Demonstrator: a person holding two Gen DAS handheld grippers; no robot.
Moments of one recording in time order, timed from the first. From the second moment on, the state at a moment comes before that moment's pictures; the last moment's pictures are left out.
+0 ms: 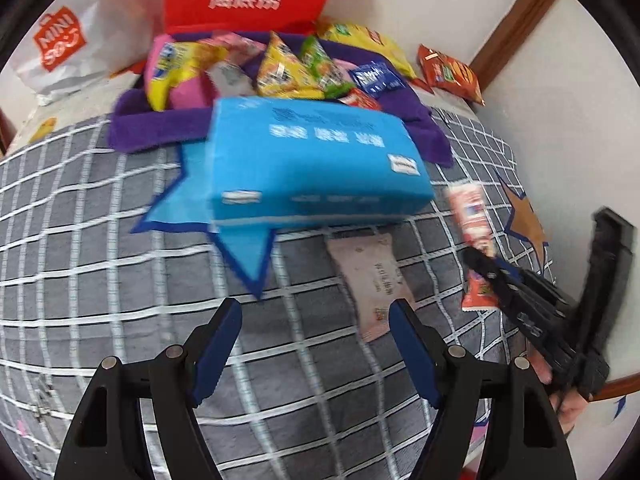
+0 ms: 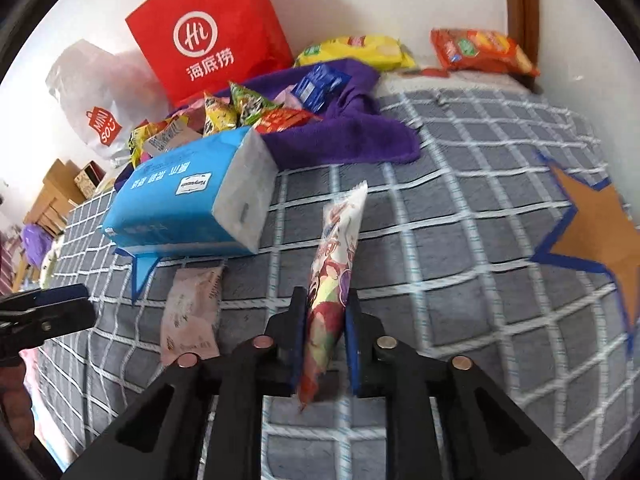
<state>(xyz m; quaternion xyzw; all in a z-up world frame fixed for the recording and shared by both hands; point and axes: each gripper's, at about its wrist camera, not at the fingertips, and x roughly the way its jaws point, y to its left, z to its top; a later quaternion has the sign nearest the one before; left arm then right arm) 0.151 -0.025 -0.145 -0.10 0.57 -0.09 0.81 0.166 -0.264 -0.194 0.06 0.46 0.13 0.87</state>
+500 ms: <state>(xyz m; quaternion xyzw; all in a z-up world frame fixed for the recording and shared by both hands) 0.169 -0.072 -0.179 -0.11 0.57 -0.06 0.81 0.119 -0.325 -0.168 0.02 0.43 0.10 0.89</state>
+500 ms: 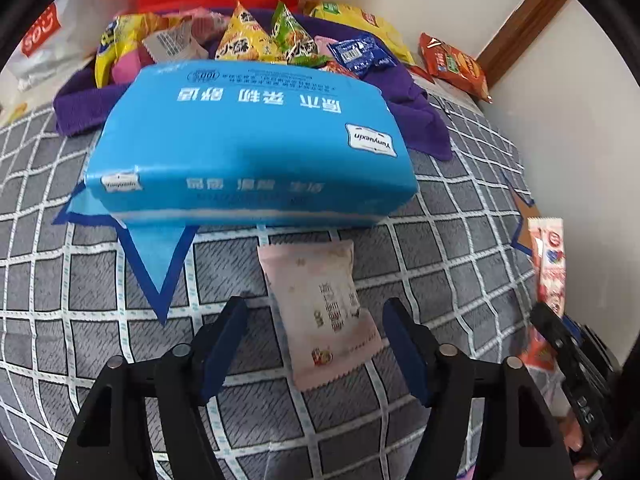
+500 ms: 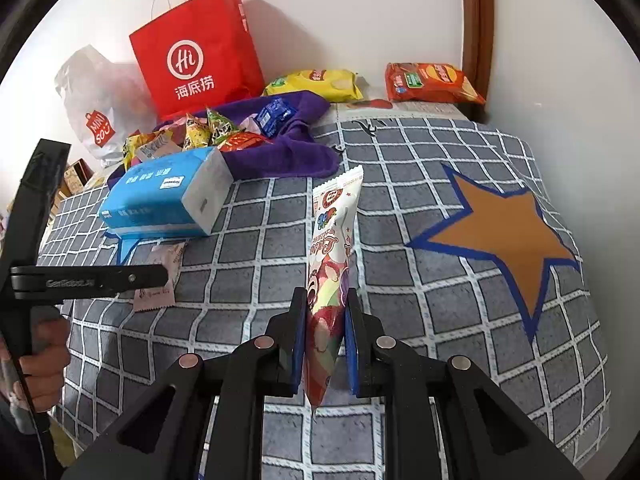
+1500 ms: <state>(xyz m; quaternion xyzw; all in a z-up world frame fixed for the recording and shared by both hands) 0.135 -0.011 -0.134 -0.11 0.53 -0.05 0.84 0.113 -0.278 -0.134 0.01 0.42 0.13 0.90</state>
